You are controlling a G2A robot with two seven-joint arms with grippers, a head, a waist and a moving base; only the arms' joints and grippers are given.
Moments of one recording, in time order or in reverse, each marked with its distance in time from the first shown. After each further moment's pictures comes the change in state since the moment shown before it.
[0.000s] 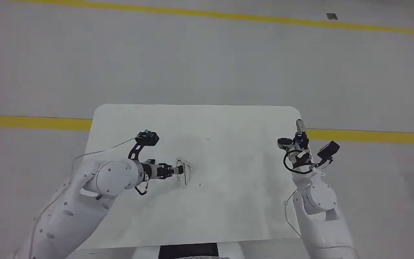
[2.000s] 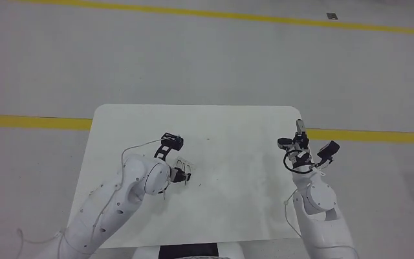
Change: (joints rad) left arm -0.143 -0.172 0.211 0.112 0.484 -0.025 -0.237; right arm 0.000 0.000 0.000 0.000 0.000 0.000 0.000
